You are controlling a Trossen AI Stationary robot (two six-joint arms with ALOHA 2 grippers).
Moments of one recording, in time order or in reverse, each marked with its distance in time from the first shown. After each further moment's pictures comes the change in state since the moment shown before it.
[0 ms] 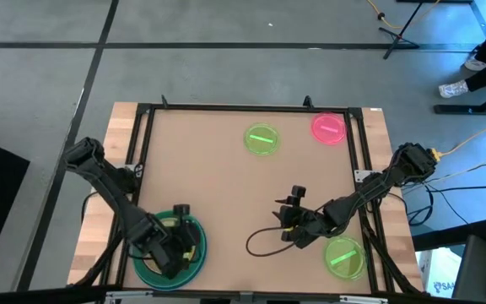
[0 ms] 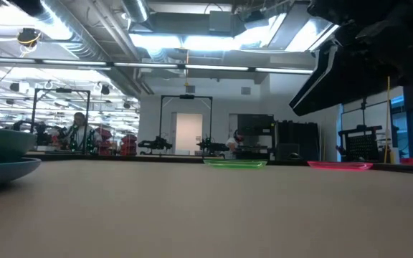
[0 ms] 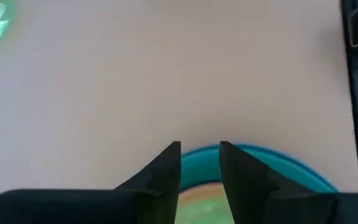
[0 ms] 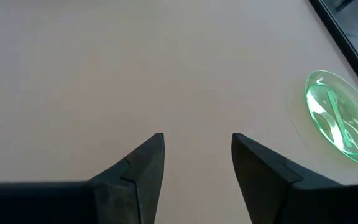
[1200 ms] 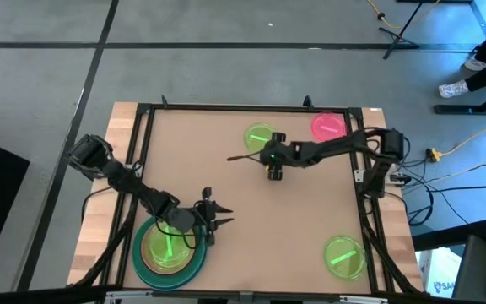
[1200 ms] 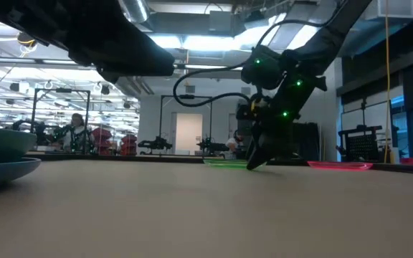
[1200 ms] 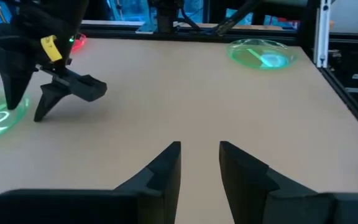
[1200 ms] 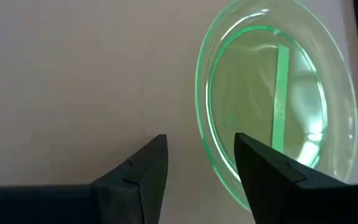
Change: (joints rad) left arm 0.254 0.001 -0.638 1.469 -0.120 0.482; right arm -0.788 0.194 0.000 0.242 -0.448 -0.757
